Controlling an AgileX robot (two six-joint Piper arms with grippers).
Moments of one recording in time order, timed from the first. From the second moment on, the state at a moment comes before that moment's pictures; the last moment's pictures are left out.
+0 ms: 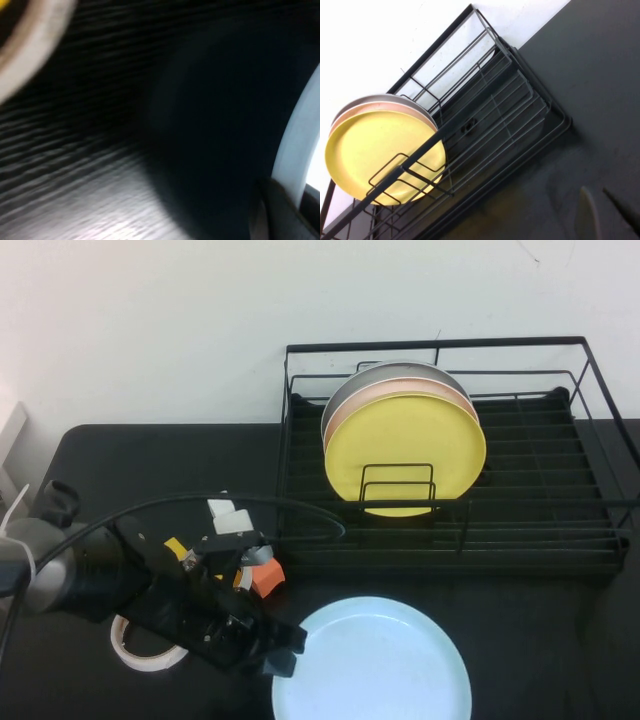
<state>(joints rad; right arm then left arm) -0.07 -0.01 0.03 0.18 0.37 0.58 -0.35 1.84 -0.90 -0.96 0.60 0.69</state>
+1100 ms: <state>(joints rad) -0.06 0.80 -0.64 1.23 1.00 -1.15 -0.35 1.02 -0.64 -1.24 0.38 1.18</state>
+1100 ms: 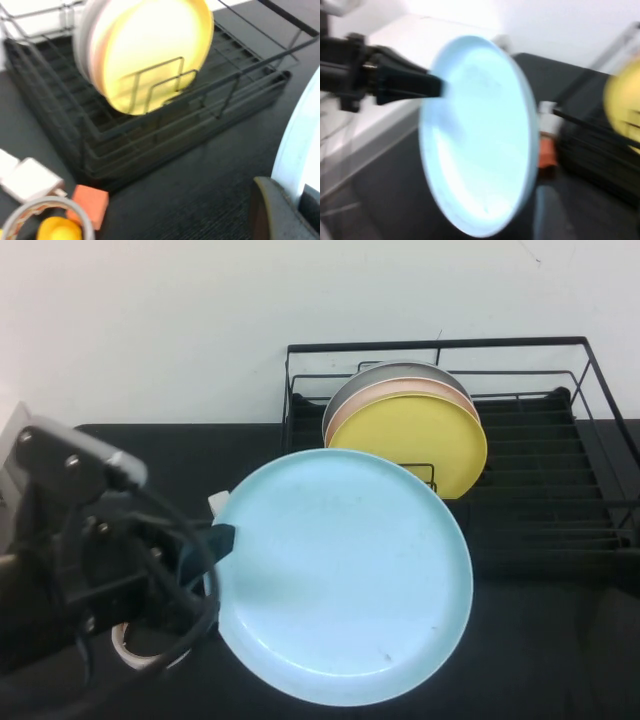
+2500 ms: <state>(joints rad) 0.38 1.36 -0.94 1.26 0.89 -1.31 -0.35 1.00 -0.62 -1.63 0.41 1.50</state>
